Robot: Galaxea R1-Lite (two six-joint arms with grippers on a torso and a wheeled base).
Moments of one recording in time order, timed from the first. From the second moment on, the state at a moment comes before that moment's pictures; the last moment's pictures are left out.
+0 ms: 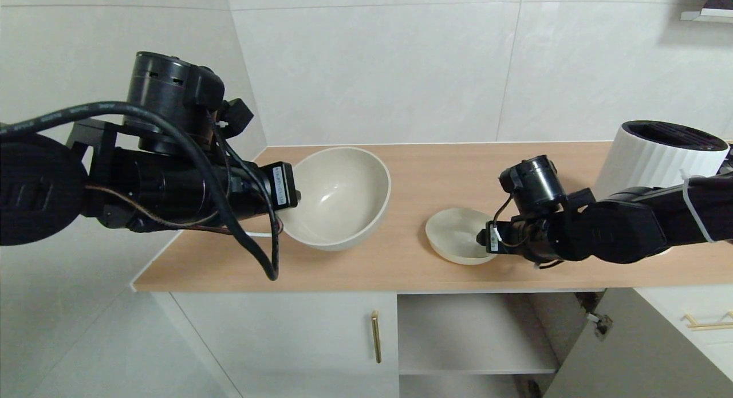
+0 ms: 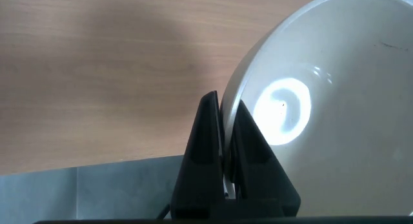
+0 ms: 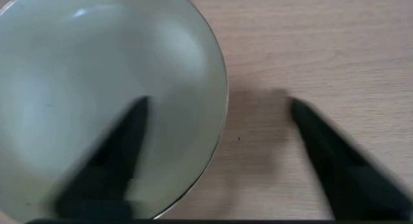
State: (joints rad) left arm -0.46 1.64 -1.27 0.17 0.11 -0.45; right arm 0.50 1.96 -1.24 -0.01 -0.39 0.38
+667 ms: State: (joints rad) left arm -0.46 1.61 -1.24 0.17 0.11 -0.44; right arm 0.50 1.84 -1.22 -0.01 -0.38 0.42
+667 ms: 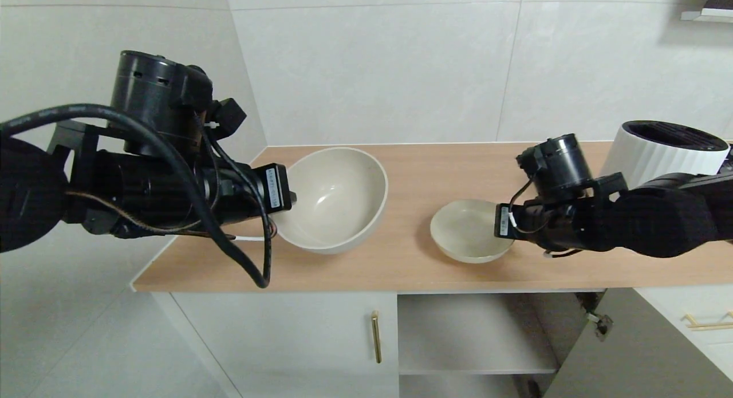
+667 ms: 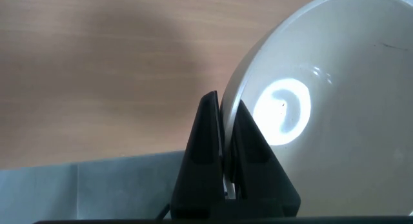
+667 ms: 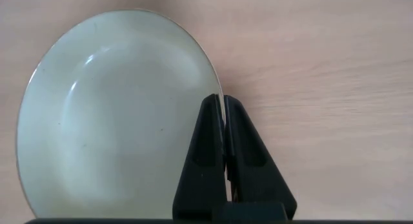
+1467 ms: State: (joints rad) left arm -0.53 1.42 -1.02 0.17 0.11 -0.44; right arm 0.61 1.47 -0.86 -0.04 -0.33 0.53
